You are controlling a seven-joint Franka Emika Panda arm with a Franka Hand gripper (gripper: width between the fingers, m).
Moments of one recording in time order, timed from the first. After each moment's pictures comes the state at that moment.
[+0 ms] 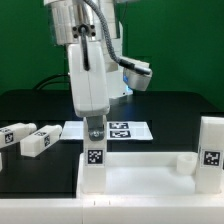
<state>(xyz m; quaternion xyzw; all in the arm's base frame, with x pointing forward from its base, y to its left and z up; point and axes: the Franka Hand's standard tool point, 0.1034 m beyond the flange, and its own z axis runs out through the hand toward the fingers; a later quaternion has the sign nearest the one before) 0.631 -0.046 0.109 -0.69 0.72 0.00 0.08</state>
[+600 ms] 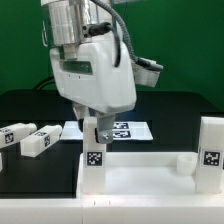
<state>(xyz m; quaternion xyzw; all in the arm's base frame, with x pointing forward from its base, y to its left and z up) 0.630 -0.045 0.107 -0.87 0.49 -0.02 0.07</state>
